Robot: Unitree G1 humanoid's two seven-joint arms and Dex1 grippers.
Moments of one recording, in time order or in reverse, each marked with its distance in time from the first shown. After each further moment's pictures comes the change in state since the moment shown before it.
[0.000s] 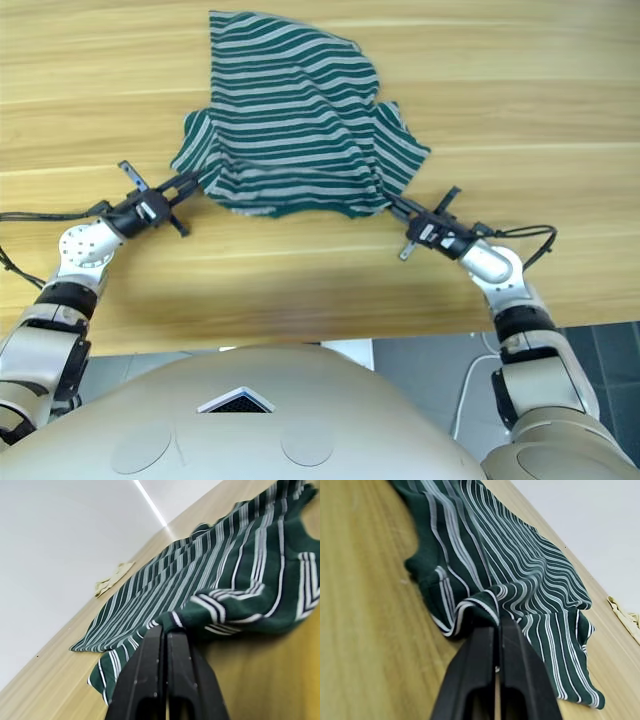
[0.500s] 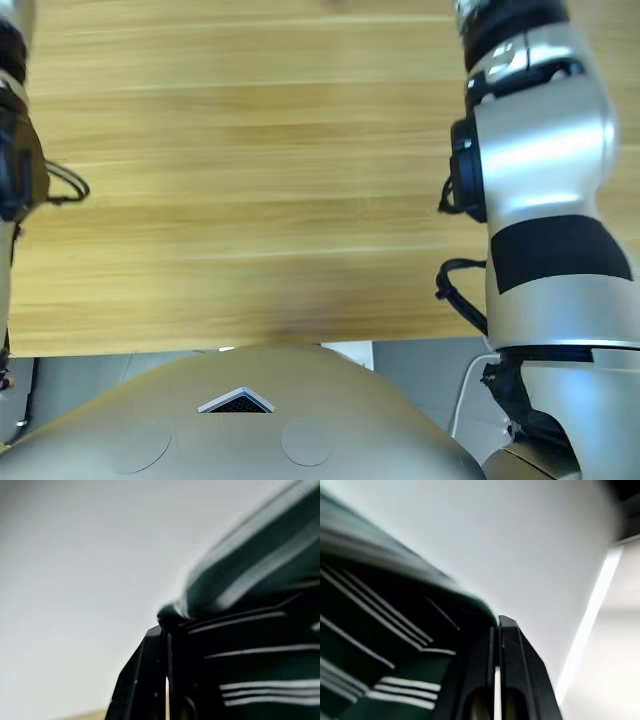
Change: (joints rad) left arm -0.957 -0.114 0.148 0.495 0.154 0.649 0.807; right arm -1.140 0.353 -0.018 0.605 -0.238 0.439 -0.883
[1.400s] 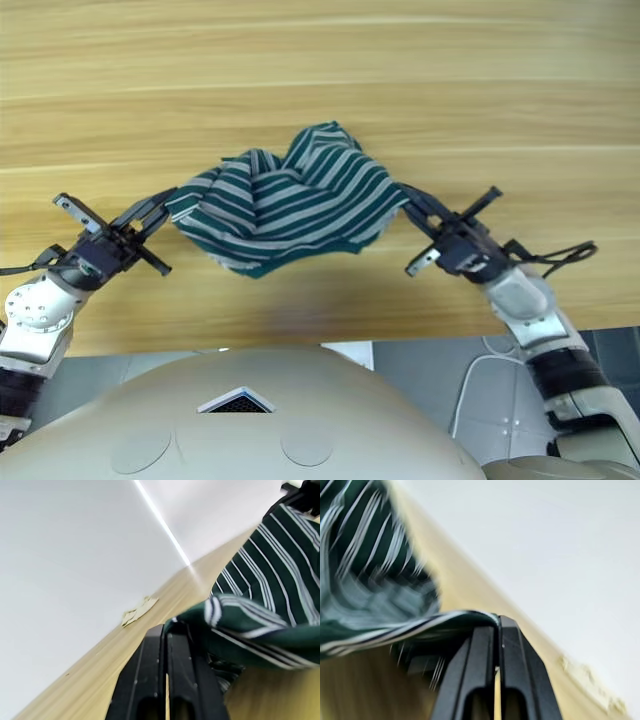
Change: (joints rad) left arm 1.508 0.373 -0.060 -1.500 -0.433 -0.428 -0.618; right arm 1.493 -0.600 0.018 -1.279 0.593 -0.550 0.630
